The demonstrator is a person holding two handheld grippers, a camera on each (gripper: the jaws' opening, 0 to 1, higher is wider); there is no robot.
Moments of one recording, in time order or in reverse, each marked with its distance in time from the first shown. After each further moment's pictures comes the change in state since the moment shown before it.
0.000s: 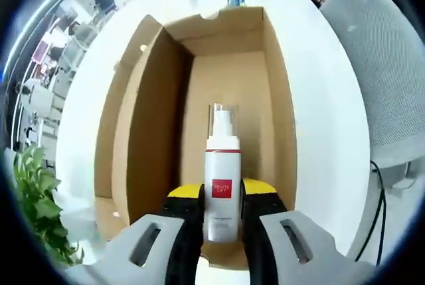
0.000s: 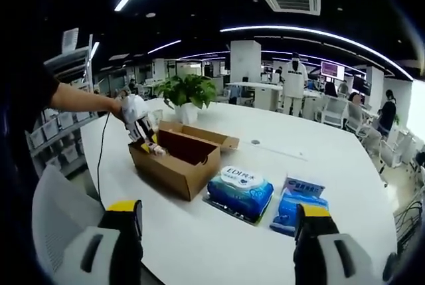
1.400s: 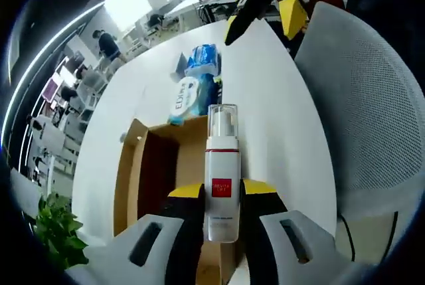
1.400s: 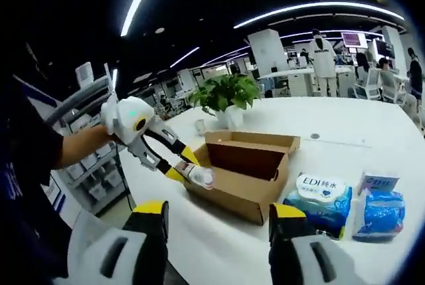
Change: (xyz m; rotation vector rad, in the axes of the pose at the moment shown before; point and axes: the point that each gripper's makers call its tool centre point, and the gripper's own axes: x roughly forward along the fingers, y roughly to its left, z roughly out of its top) left arm -0.054 -0.075 0.114 0.115 -0.264 0.051; right arm 0.072 0.100 0.033 0.223 0.013 0.311
